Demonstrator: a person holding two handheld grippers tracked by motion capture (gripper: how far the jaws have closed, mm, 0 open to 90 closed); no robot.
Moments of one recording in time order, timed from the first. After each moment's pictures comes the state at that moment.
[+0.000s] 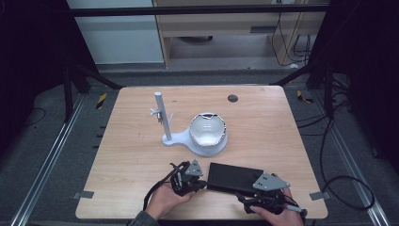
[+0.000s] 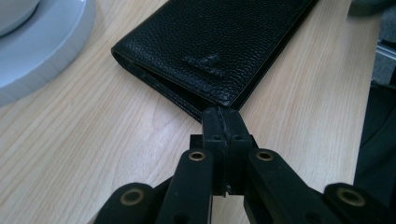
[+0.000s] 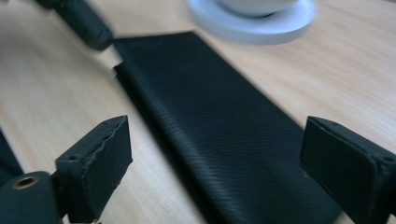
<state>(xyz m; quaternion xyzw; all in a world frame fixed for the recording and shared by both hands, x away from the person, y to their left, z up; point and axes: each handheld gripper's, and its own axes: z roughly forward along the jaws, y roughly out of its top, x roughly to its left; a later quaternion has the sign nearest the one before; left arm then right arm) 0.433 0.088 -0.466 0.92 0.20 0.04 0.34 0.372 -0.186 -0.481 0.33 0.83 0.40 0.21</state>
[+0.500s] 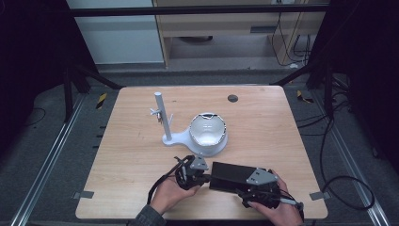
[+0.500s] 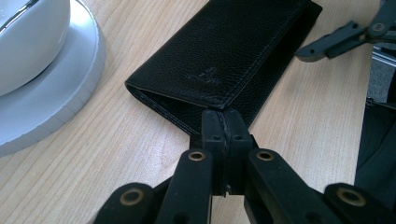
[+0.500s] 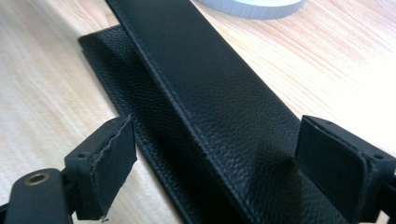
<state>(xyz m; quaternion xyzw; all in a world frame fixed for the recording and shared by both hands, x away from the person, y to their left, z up) 0.443 0.075 -0.451 0.92 0.19 0.05 0.35 0.391 -0.182 -0.483 0.33 0.85 0.33 0.23</state>
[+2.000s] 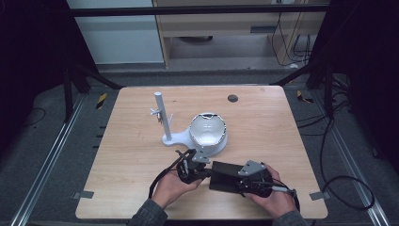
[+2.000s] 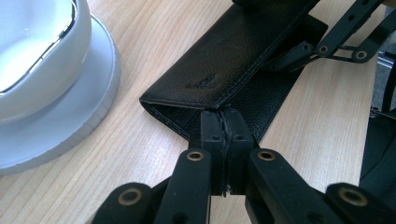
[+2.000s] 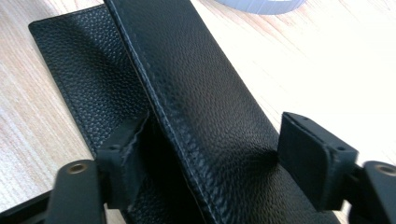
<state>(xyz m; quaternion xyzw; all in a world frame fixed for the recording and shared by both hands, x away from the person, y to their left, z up) 0.454 0.070 -0.436 0.91 0.20 0.05 0.35 0.418 -0.167 -0.478 0.31 0.88 0.26 0.24</state>
